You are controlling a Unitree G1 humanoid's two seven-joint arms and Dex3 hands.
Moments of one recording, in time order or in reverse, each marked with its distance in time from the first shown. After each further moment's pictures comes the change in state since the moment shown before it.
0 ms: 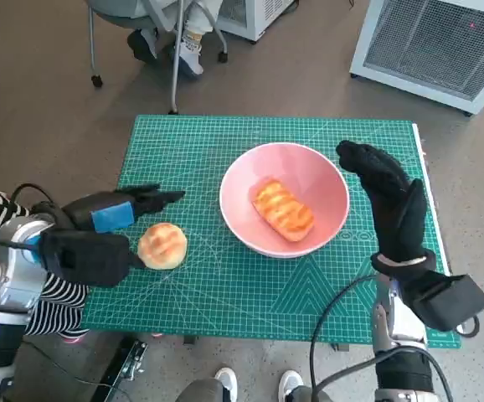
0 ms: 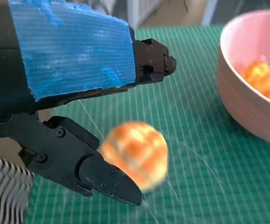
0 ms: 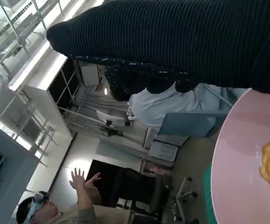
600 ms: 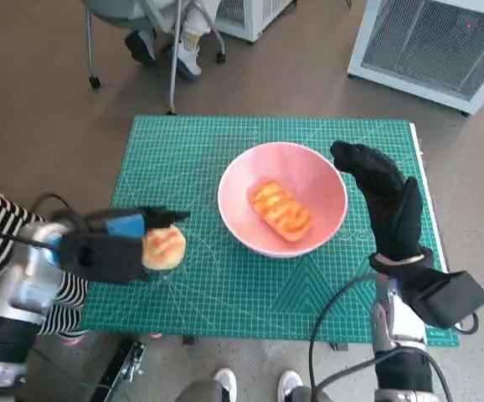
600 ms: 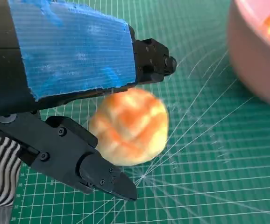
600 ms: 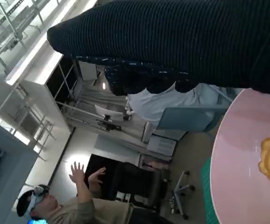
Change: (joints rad) left arm -0.023 -0.061 -0.110 0.121 0.116 0.013 0.028; right arm 0.001 -0.003 0.002 -0.027 0.004 0.035 0.022
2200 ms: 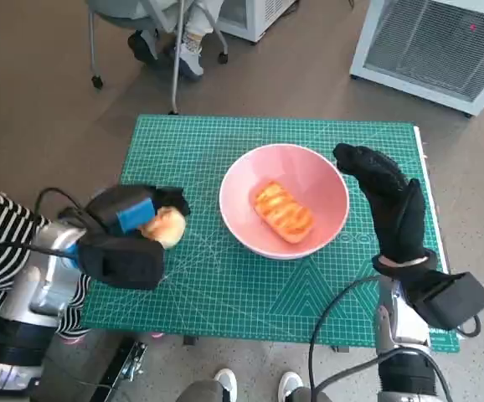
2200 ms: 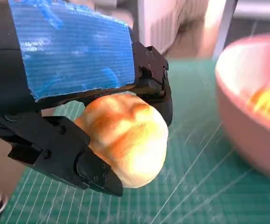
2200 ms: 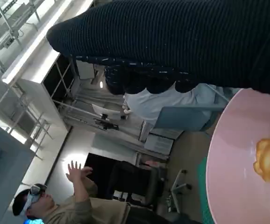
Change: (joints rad) left arm 0.015 -0.048 0.108 -0.191 0.079 0.000 0.265; right arm 0.003 -0.008 -0.007 0.005 -0.002 0.006 0.001
